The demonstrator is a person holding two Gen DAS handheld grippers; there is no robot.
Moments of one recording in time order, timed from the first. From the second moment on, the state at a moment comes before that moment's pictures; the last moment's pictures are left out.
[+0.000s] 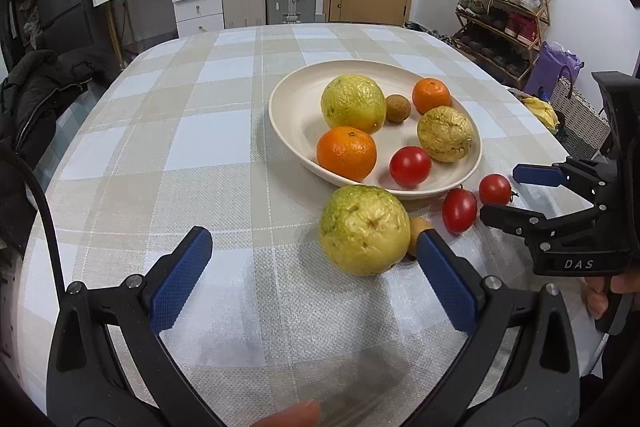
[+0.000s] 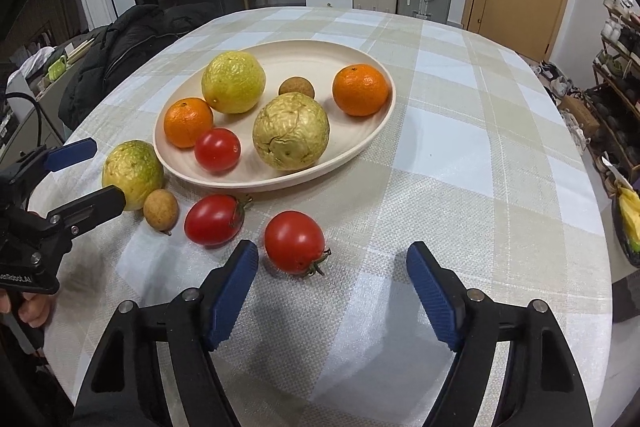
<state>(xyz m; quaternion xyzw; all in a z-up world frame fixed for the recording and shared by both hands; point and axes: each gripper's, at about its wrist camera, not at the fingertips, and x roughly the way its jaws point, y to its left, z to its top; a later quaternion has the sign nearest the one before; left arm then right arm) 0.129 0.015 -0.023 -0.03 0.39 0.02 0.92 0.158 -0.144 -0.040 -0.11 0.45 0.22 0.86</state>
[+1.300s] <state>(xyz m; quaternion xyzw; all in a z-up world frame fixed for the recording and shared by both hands) 0.137 0.003 -0.025 -0.04 0.40 -0.04 0.92 0.147 -0.136 -0.035 -0.10 0.44 0.27 0.85</state>
